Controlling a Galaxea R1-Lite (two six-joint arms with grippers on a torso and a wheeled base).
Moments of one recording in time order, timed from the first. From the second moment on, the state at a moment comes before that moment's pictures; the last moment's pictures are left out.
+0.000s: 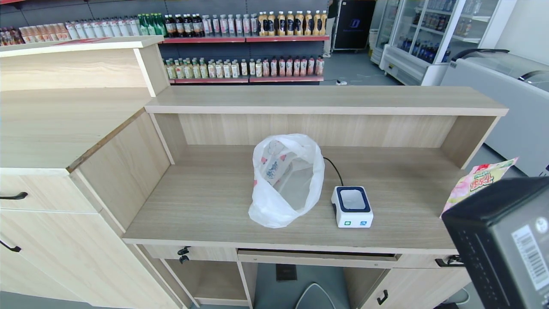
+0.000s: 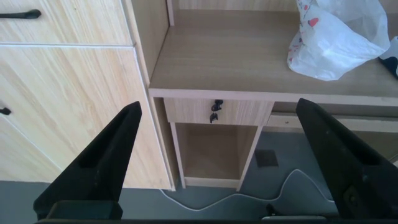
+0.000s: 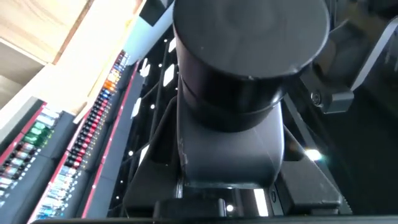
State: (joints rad) left arm 0.00 0.00 0.00 0.00 0.00 0.01; right arm 0.43 1.04 -0.45 -0.71 1.13 -2.45
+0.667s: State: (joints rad) left arm 0.00 0.00 0.00 0.00 0.00 0.01; right arm 0.42 1.00 -0.47 -0.53 1.14 -2.53
